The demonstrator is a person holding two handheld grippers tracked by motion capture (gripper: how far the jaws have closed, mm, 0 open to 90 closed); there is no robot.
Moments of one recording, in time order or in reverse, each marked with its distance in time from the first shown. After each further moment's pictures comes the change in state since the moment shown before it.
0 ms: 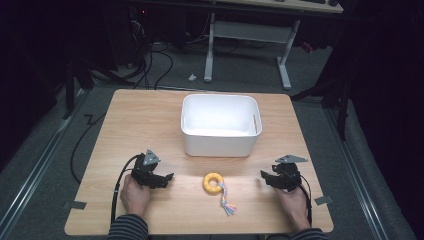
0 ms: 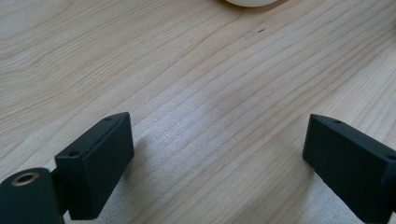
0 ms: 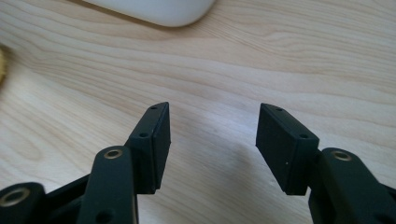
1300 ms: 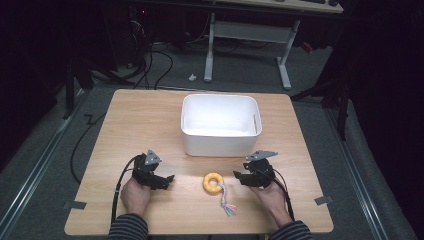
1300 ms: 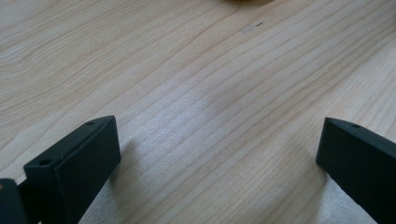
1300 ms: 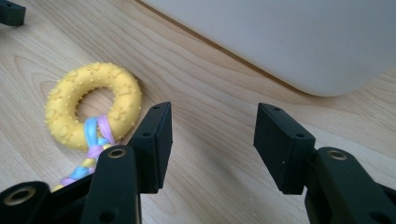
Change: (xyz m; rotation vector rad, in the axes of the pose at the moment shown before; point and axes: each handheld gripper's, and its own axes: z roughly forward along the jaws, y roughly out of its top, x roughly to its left) left arm -0.002 0.001 0.002 0.024 -0.009 0.006; right arm 0.070 0.040 0.016 0.016 0.163 -0.165
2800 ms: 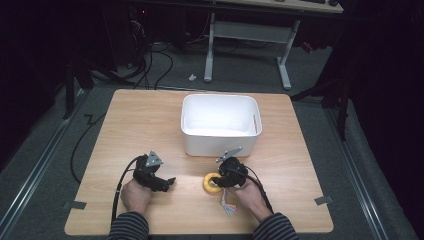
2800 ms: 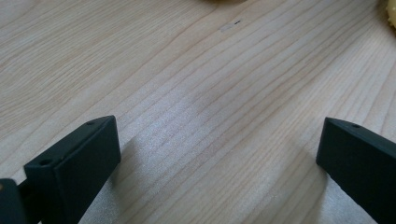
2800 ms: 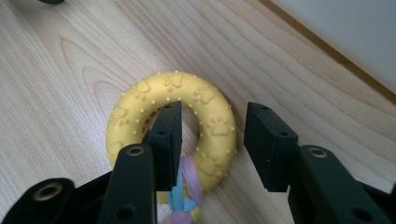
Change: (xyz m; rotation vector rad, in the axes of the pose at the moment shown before) left arm -0.003 0.000 0.000 0.000 -0.039 0.040; right arm 0.046 0.032 0.050 0.193 0.110 -0.105
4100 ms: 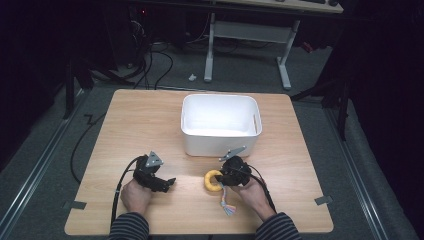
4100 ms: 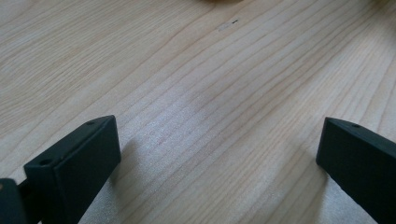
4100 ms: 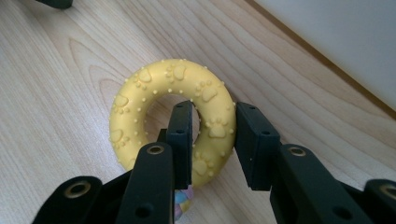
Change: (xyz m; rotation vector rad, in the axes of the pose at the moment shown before) left arm -0.001 0.000 0.000 0.001 -0.003 0.004; right arm -0.004 -0.002 -0.013 -0.027 0.010 -0.006
